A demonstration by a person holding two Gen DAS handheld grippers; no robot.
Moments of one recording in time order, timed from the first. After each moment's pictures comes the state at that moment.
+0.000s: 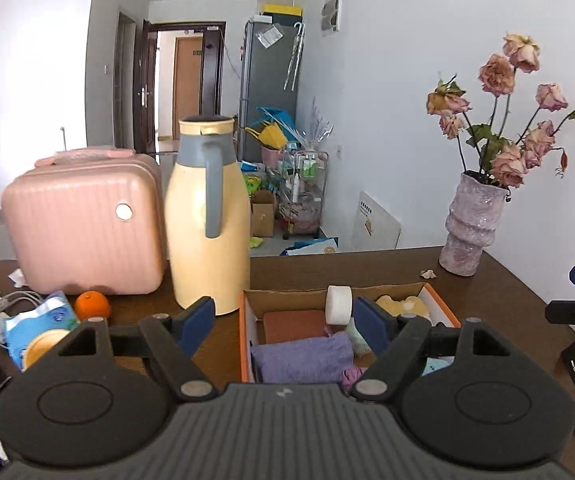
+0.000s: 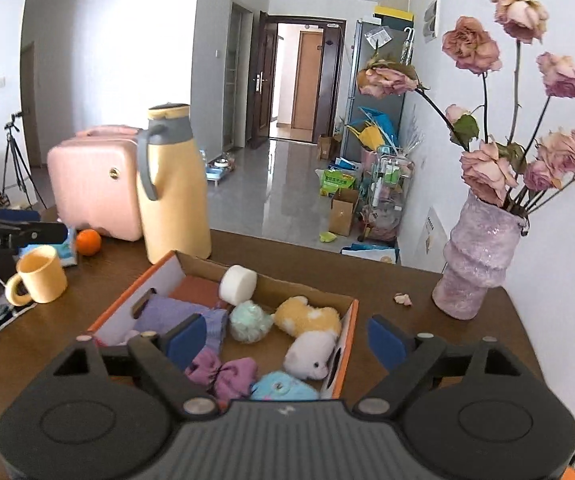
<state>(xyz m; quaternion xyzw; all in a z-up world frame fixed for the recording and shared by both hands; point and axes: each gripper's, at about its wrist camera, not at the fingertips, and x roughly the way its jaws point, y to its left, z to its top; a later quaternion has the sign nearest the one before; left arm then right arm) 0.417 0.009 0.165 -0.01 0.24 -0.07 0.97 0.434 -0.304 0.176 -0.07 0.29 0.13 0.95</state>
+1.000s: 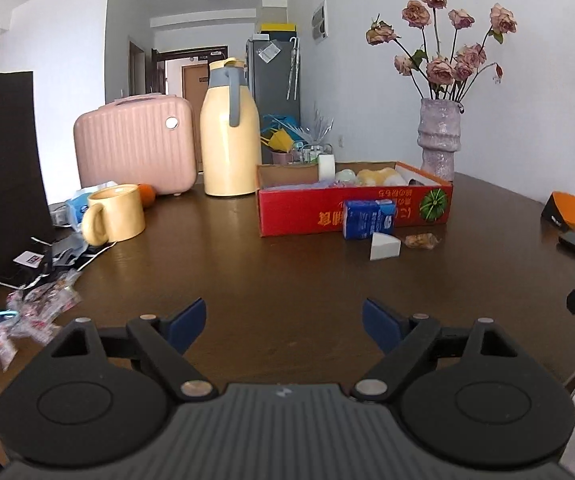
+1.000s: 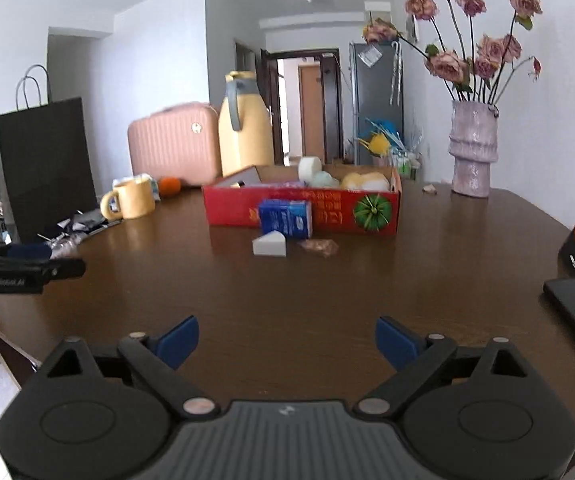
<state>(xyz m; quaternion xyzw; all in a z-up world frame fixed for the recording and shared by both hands) 0.153 0.014 -0.018 0.03 0.20 -0.06 0.98 0.136 -0.292 -0.021 0.00 0.23 0.15 0.96</state>
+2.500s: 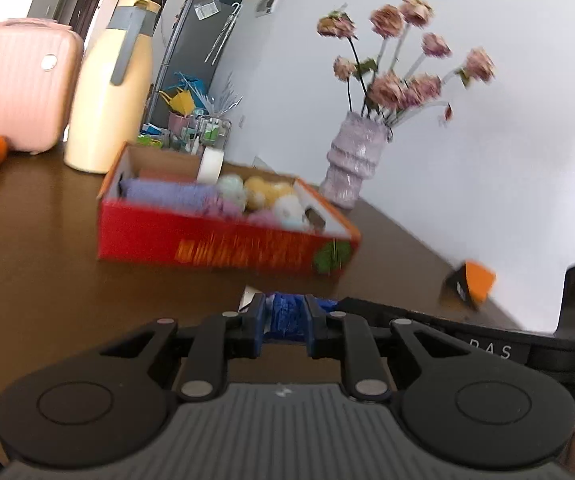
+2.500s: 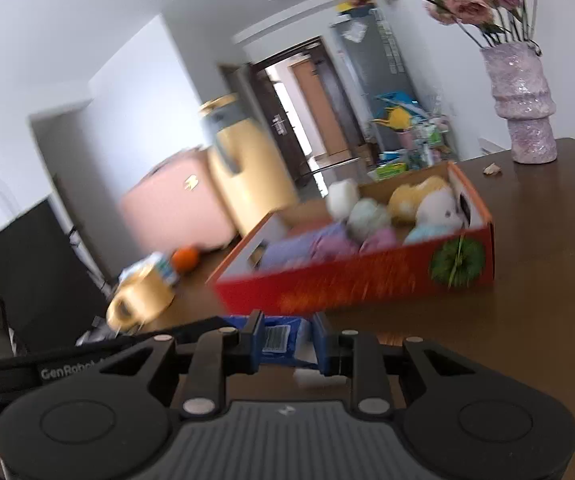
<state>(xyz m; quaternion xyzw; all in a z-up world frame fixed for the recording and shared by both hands) 0.273 -0.016 -0.011 -0.11 0.25 -0.23 0.93 0.307 -0.258 0.000 0.16 0.24 0.21 0.93</state>
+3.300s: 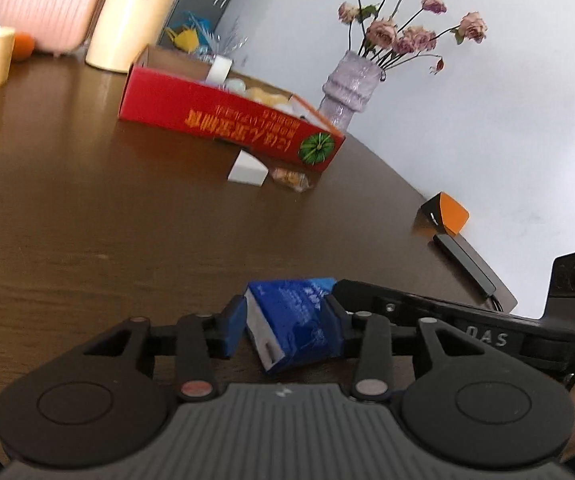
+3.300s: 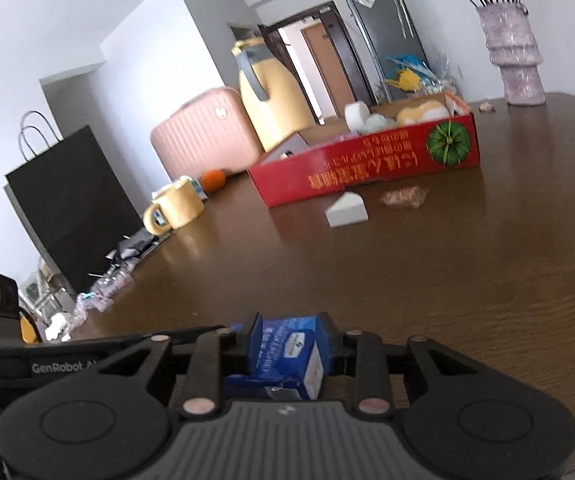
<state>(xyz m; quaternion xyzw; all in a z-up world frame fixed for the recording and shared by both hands) 0.200 0.000 -0.057 -0.15 0.34 -0.25 0.89 0.196 -0.251 -0.046 0.15 0.30 0.22 0.92</state>
